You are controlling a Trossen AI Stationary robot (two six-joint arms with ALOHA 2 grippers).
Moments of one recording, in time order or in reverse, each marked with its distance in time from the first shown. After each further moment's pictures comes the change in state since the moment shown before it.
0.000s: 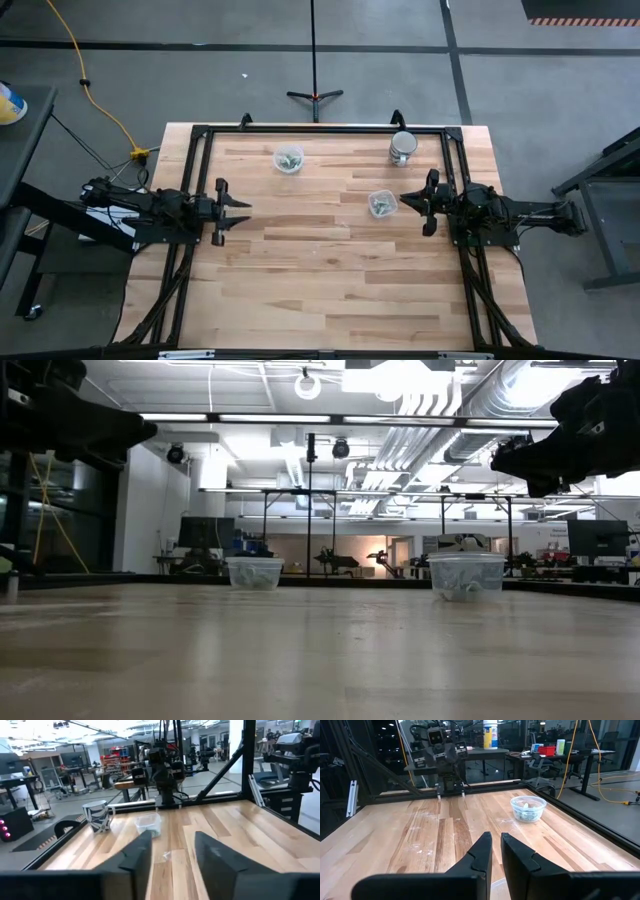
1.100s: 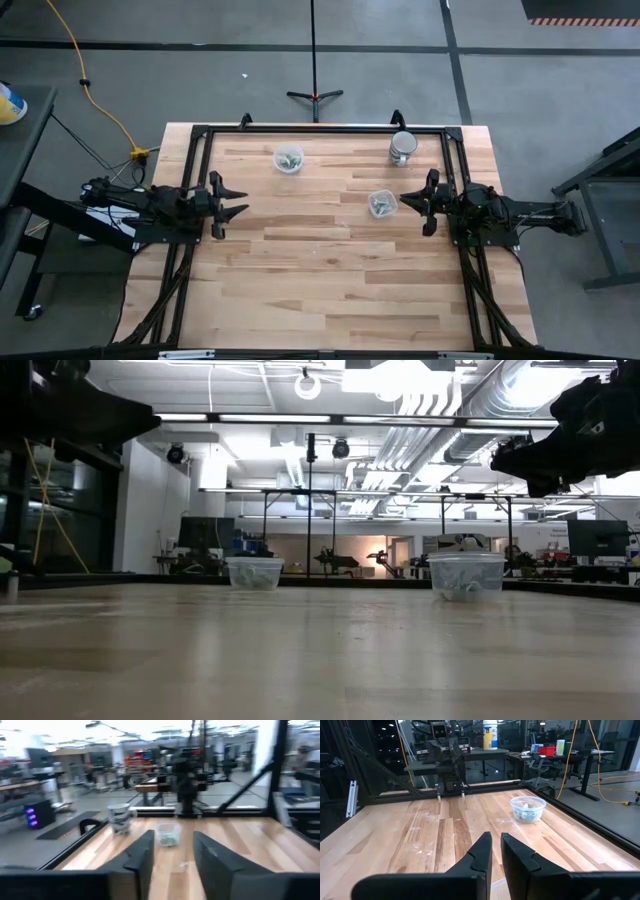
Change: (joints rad) left arm 0.000 0.000 0.053 -0.007 -0.131 -0.047; right arm 0.000 0.000 0.000 0.002 0.001 0.000
